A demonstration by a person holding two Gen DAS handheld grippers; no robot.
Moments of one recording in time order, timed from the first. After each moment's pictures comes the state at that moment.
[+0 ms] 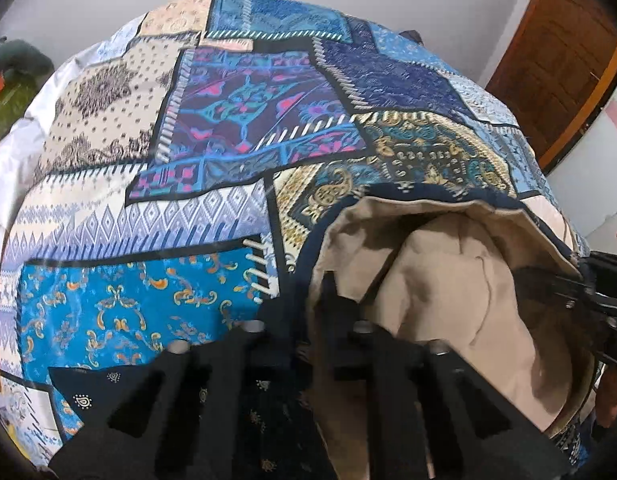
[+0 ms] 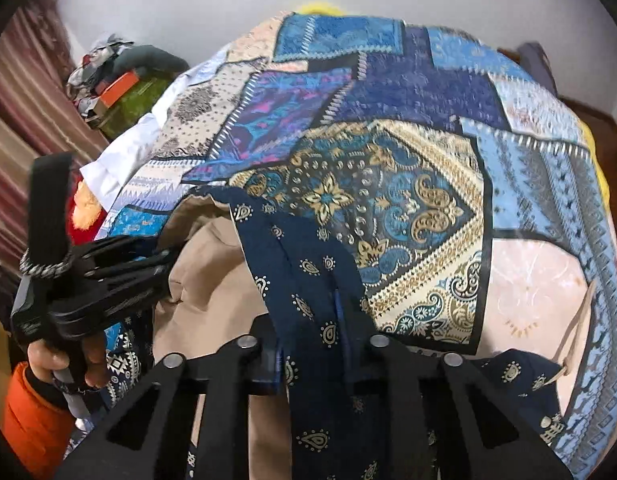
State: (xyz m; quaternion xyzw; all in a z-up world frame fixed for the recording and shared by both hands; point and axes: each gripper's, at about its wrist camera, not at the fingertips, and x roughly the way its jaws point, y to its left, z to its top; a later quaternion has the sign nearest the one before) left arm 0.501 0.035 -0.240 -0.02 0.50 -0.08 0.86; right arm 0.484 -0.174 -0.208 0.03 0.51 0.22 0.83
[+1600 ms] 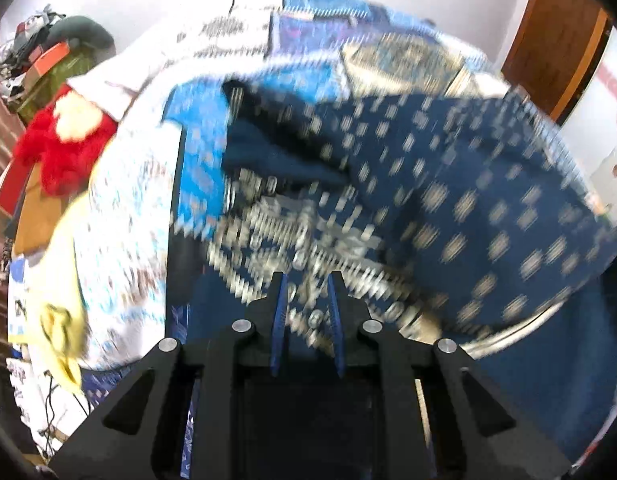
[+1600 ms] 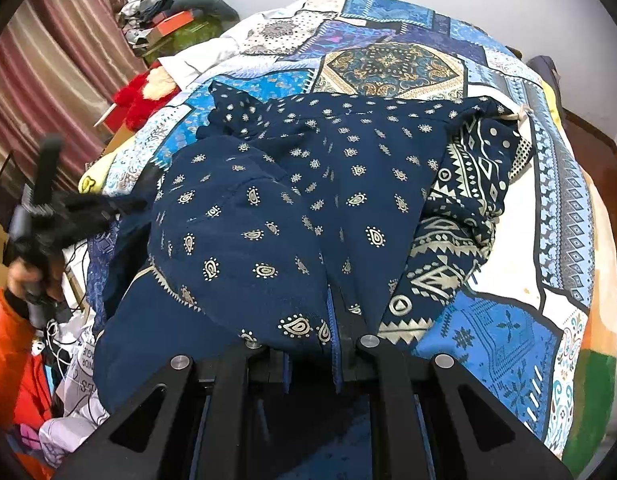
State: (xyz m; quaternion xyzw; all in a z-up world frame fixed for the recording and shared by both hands) left arm 0.214 0.101 -0.209 0.00 0.50 -0.03 0.86; right arm 0.212 -0.205 -0.186 -0.05 0.53 0.25 0.81
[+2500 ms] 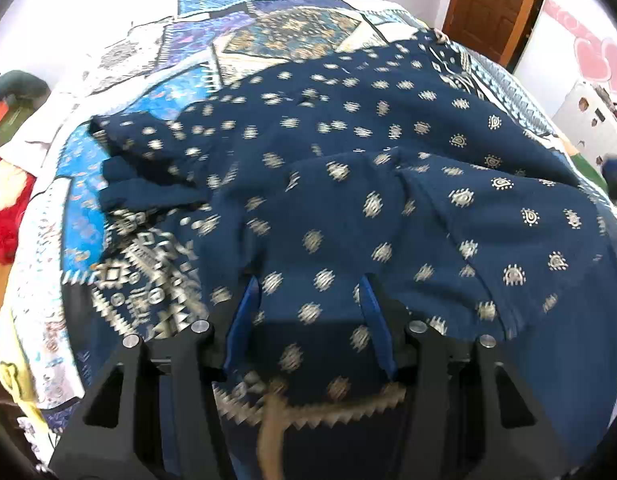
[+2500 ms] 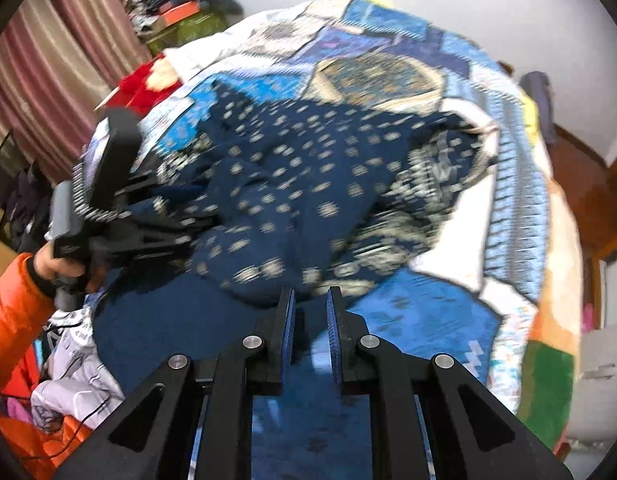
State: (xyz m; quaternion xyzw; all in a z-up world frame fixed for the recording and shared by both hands) left arm 0.227 0.001 -0.233 0.06 0.52 -0.11 0.84; right arm 0.193 -0.245 -0.145 -0.09 0.52 0.24 0.82
